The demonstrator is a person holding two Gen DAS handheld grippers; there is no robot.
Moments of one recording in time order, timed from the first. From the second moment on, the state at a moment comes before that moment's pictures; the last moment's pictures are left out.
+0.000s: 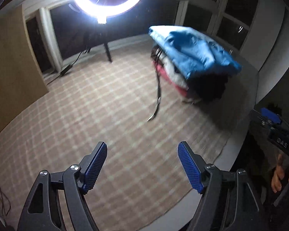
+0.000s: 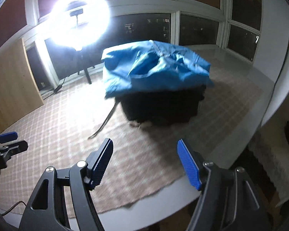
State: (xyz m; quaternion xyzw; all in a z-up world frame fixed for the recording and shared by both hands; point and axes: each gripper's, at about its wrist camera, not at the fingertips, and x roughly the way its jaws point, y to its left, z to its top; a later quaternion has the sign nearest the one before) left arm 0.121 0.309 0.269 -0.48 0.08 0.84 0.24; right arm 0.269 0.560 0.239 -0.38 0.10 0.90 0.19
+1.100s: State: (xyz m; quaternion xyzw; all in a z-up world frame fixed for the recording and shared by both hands) left arm 0.152 0.242 0.283 -0.46 0.04 0.84 0.27; right arm 0.288 0.458 0.251 -0.36 0.04 0.91 0.19
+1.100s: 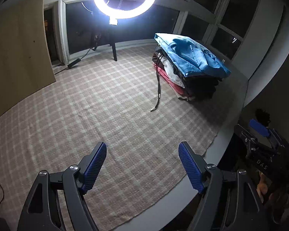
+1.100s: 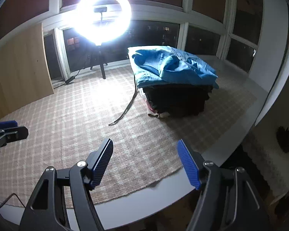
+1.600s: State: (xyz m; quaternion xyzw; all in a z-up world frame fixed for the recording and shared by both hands) left arm 0.162 0.243 0.291 -0.47 0.02 0.84 0.28; right arm 0.287 0.457 0.251 -0.36 0.03 0.91 0.19
